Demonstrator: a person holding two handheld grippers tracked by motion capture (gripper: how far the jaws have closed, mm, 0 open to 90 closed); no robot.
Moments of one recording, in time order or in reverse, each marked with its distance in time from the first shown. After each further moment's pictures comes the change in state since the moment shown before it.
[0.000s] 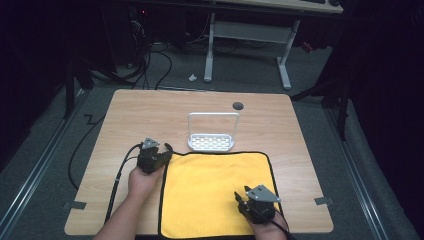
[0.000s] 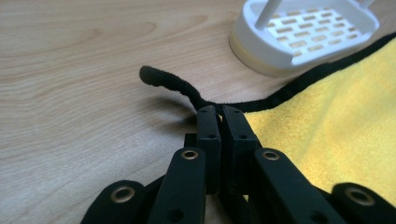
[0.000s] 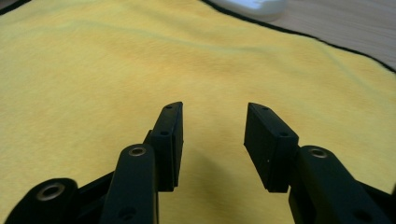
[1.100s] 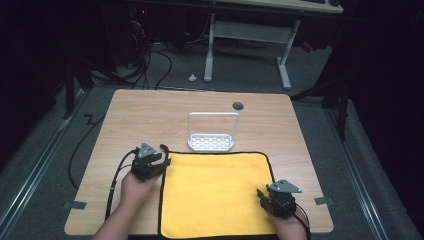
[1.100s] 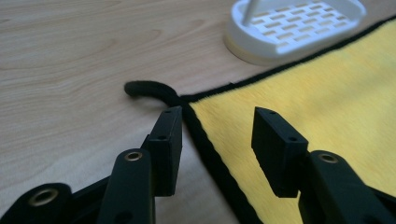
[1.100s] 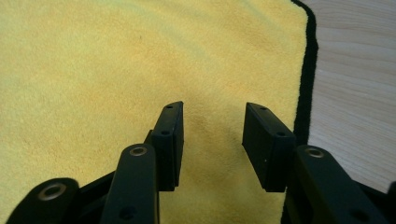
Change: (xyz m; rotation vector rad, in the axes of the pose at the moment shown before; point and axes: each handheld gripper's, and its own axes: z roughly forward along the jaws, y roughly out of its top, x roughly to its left) left arm -0.007 0.000 -0.017 0.020 0.073 0.067; right arm -0.070 -0.020 -0.004 0.111 -0.083 0.083
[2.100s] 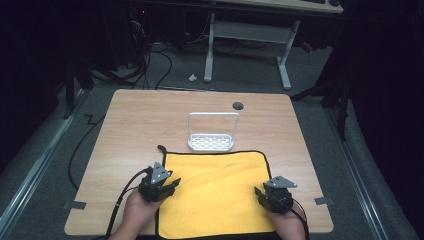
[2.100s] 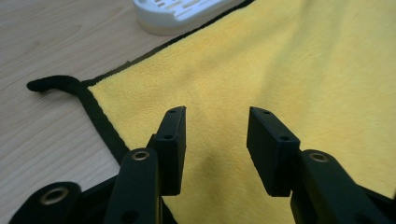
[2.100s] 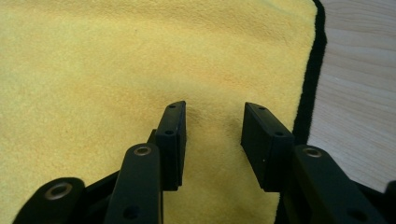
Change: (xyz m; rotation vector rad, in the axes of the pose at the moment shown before) left arm -0.071 -0.029 -0.027 0.067 -0.011 0.264; right arm -0.005 0.007 0.011 0.027 0.026 -0.010
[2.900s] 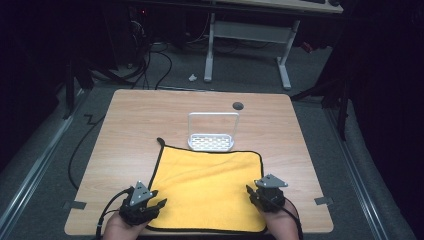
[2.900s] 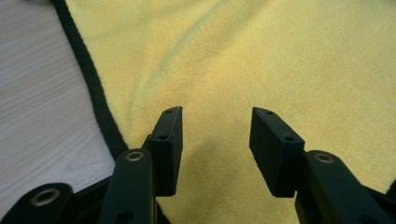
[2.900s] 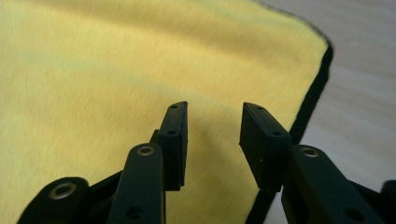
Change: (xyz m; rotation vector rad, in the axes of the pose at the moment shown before) left arm -0.014 -0.052 -0.058 0.010 -0.078 -0.079; right arm 0.029 0.011 -0.003 -0.030 0.018 -0.087
